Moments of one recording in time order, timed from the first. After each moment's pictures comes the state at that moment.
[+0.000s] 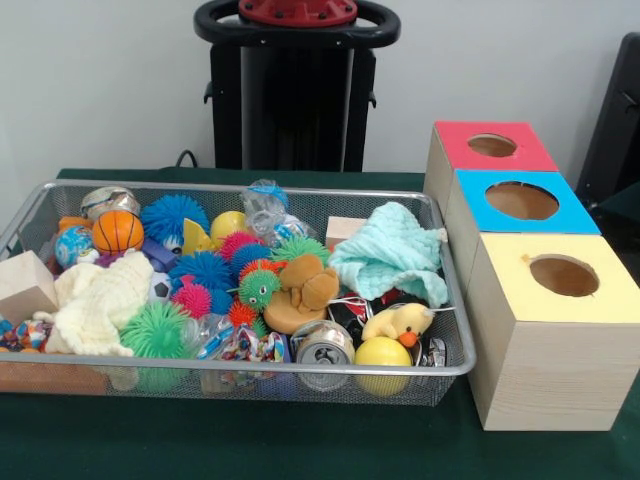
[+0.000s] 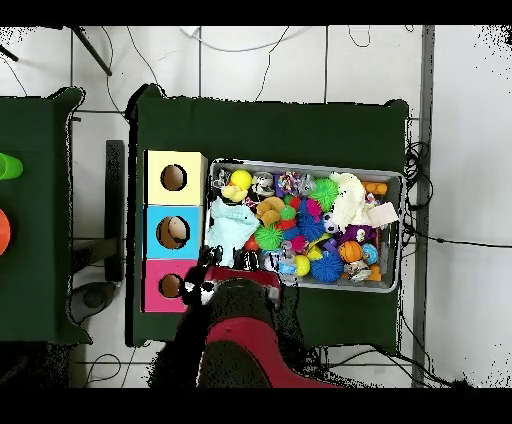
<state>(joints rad) -0.31 -1.52 0.07 2.13 0.24 0.57 1.46</state>
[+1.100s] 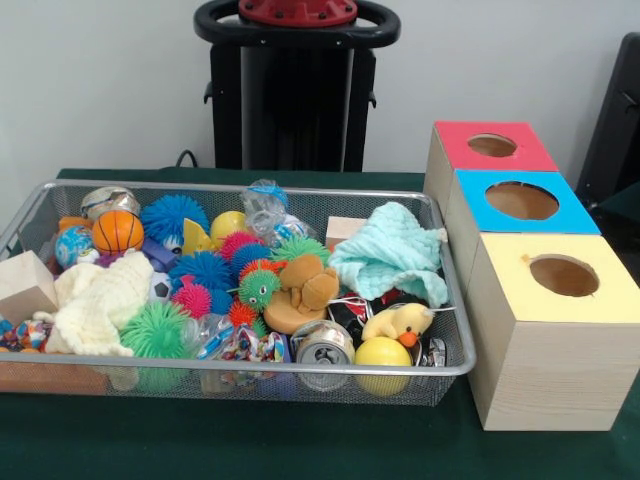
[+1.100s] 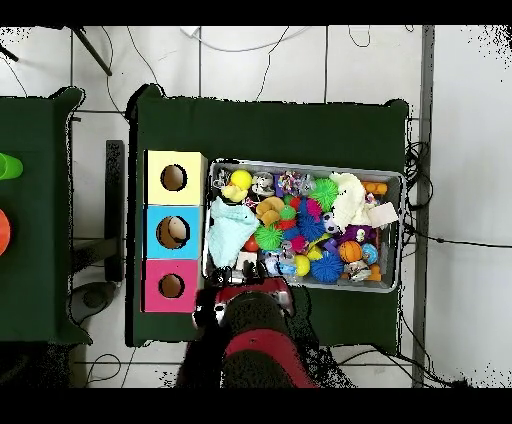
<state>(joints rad) -0.30 -1.53 0.02 2.16 0.29 0.63 1.06</state>
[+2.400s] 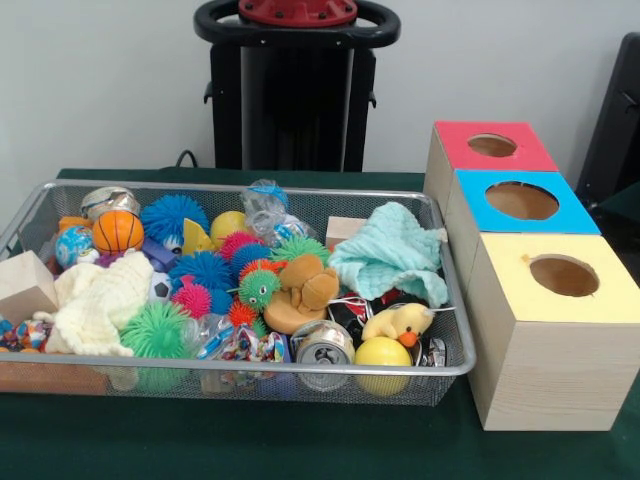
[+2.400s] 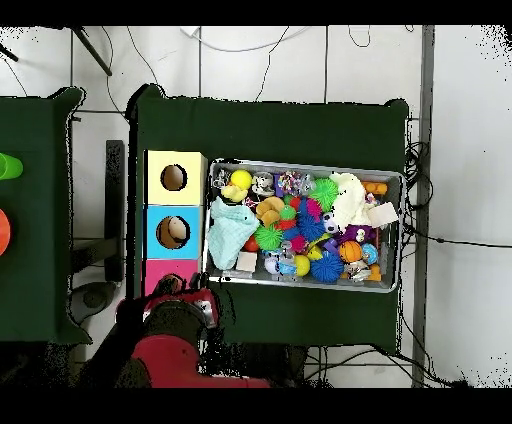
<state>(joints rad) -0.05 -1.46 -0.01 2.06 -0.01 0.66 1.46</state>
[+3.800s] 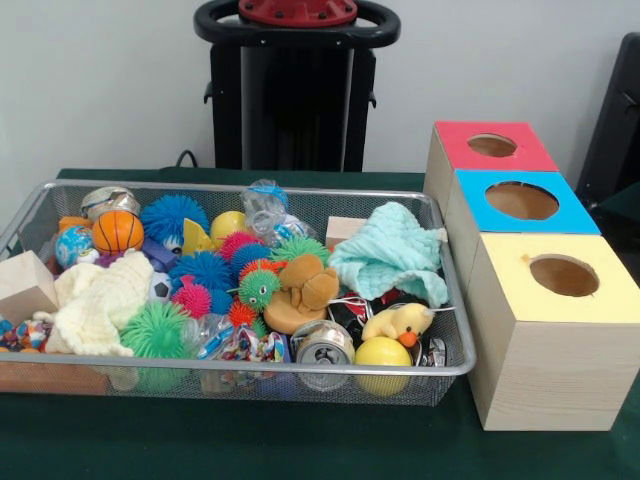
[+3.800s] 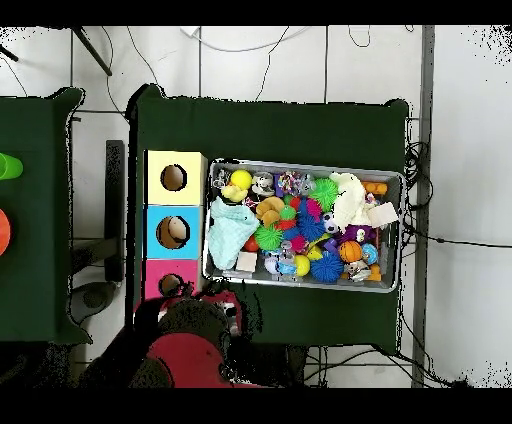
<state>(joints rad) -0.11 -1.50 0.00 1.93 -0.02 0.87 1.46</state>
